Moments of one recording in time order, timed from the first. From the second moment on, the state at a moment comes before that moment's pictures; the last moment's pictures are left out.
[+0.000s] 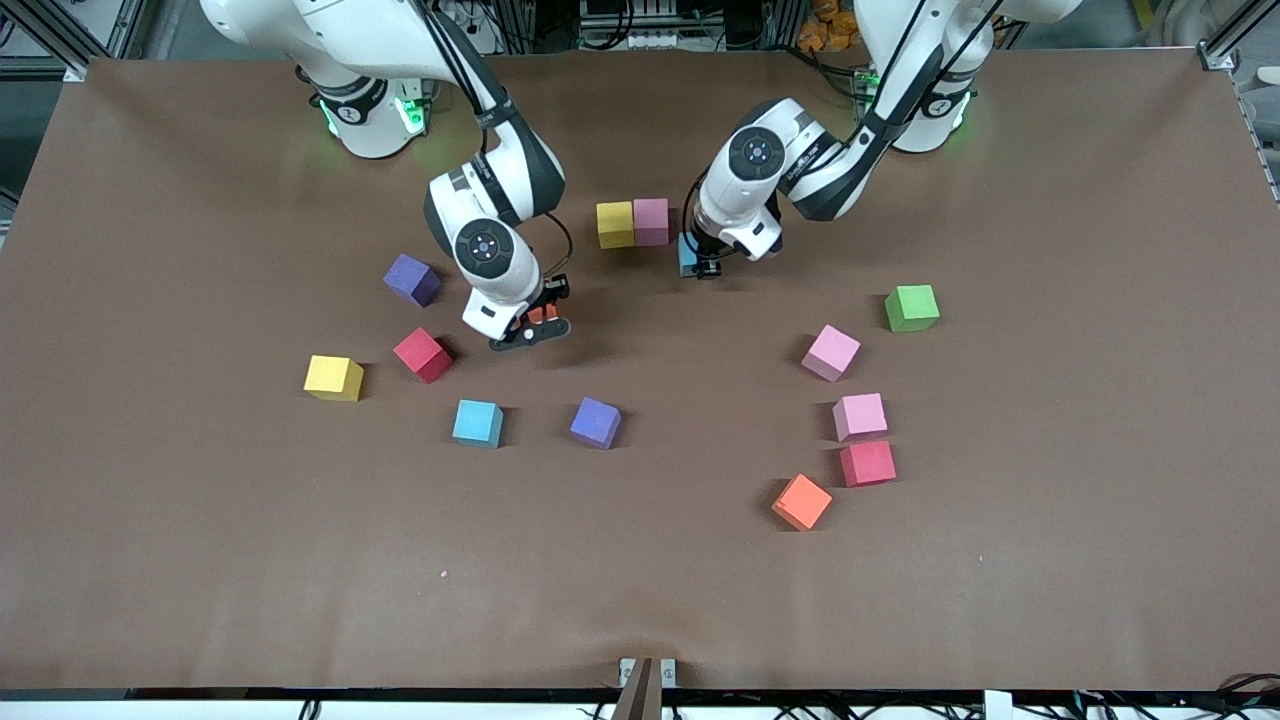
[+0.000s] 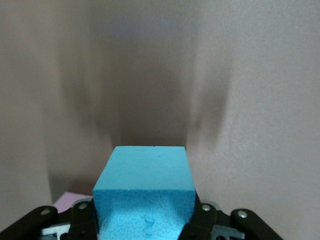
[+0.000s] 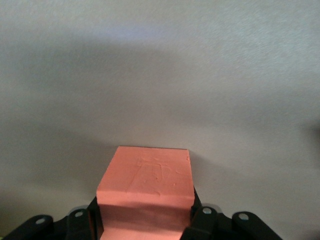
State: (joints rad) left arm -0.43 0.36 -0.47 -2.33 -0.10 2.72 -2.47; right arm 0.79 0.43 -0.16 -2.10 0.26 2.32 0.20
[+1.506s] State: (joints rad) left arm -0.53 0.32 -0.50 -2.44 -0.10 2.80 -2.51; right arm 0.77 0.42 -0.16 -1.88 0.27 2.14 0.27
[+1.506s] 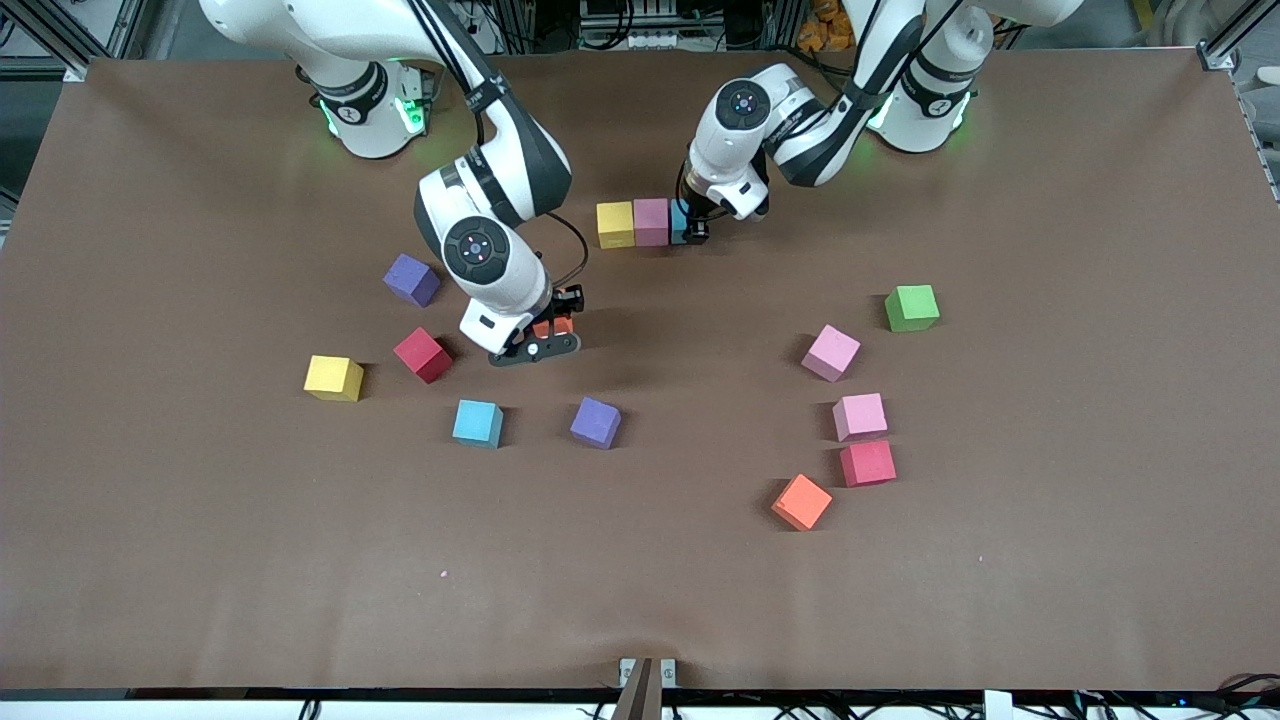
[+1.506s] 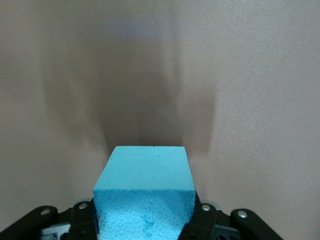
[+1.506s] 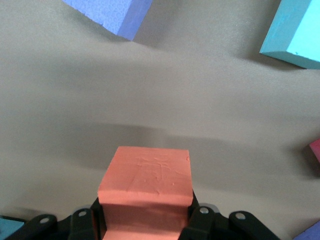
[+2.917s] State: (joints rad) left arm -0.54 0.30 -0.49 -2.43 -0.10 2.81 -2.51; right arm 0.78 0.42 -0.15 -1.88 0.27 2.14 0.35
